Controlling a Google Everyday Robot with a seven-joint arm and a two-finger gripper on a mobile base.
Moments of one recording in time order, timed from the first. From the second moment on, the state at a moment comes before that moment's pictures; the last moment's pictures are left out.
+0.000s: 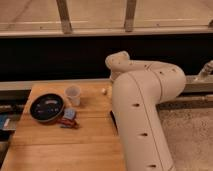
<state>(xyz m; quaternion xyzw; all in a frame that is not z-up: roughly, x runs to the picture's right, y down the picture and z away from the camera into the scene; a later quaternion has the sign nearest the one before) 0.078 0.031 0.945 -0.31 0.16 0.37 0.86</state>
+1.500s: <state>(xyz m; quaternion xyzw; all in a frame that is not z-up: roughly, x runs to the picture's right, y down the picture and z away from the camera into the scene) 0.078 0.025 0.939 -0.33 0.17 0.36 0.85</state>
